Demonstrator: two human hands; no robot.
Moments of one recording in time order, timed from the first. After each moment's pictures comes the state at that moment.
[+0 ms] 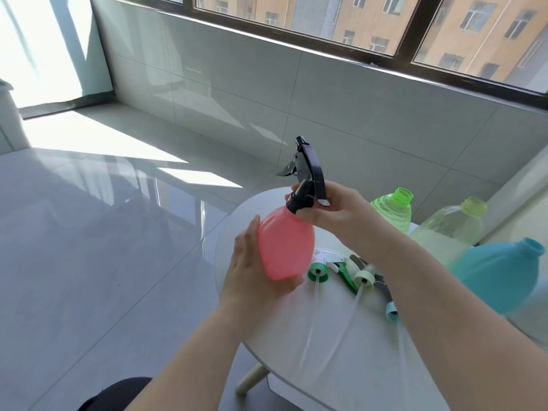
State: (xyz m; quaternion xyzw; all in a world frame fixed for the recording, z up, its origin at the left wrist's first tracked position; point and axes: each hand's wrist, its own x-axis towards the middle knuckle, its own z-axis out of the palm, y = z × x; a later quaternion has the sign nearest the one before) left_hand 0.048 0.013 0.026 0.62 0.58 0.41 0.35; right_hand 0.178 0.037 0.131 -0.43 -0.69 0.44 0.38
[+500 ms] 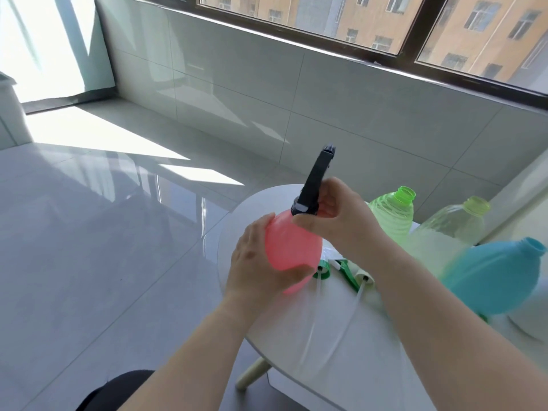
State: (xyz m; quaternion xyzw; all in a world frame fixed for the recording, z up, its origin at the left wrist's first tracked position) left_hand 0.047 0.008 0.045 0.61 0.55 0.45 0.35; right_hand 0.172 0.029 0.120 -0.48 -0.69 0.35 0.42
